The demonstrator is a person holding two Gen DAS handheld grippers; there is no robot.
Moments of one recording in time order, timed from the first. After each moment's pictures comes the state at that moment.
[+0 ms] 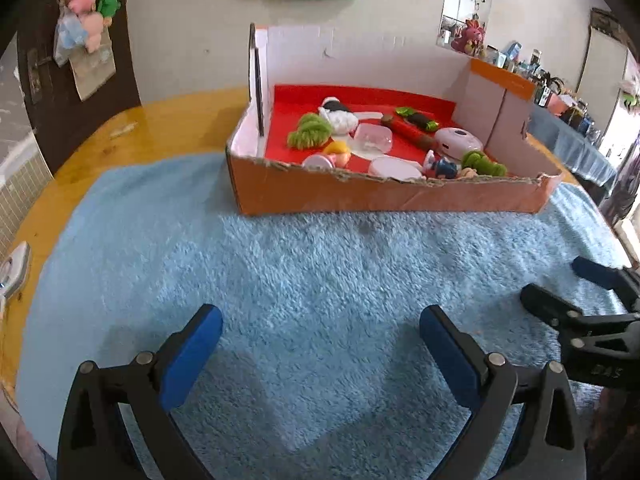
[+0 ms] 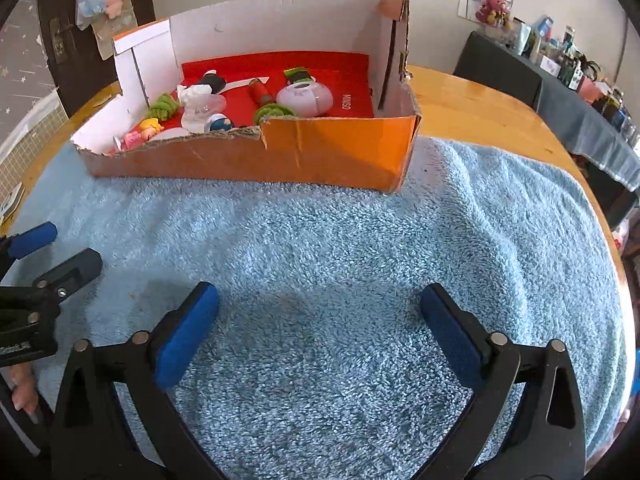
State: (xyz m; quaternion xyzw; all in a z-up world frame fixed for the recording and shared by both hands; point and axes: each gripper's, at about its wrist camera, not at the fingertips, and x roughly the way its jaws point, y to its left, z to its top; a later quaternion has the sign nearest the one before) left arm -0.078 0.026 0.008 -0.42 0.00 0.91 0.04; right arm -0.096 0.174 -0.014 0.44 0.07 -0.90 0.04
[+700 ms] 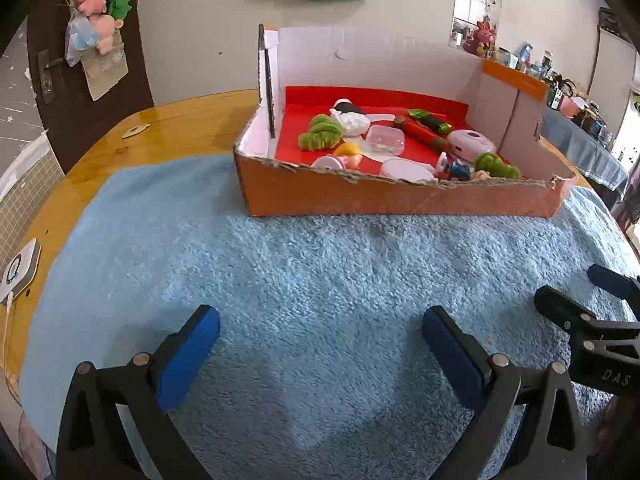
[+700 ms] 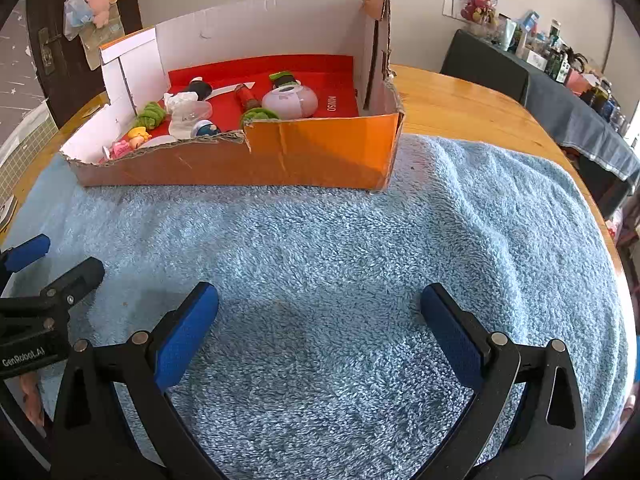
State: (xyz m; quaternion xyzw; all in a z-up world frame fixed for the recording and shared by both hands) left arm -0.083 0.028 0.004 -0.42 0.00 0.91 0.02; right arm -0.097 0.177 -0.013 0.43 0.06 -0.90 0.02
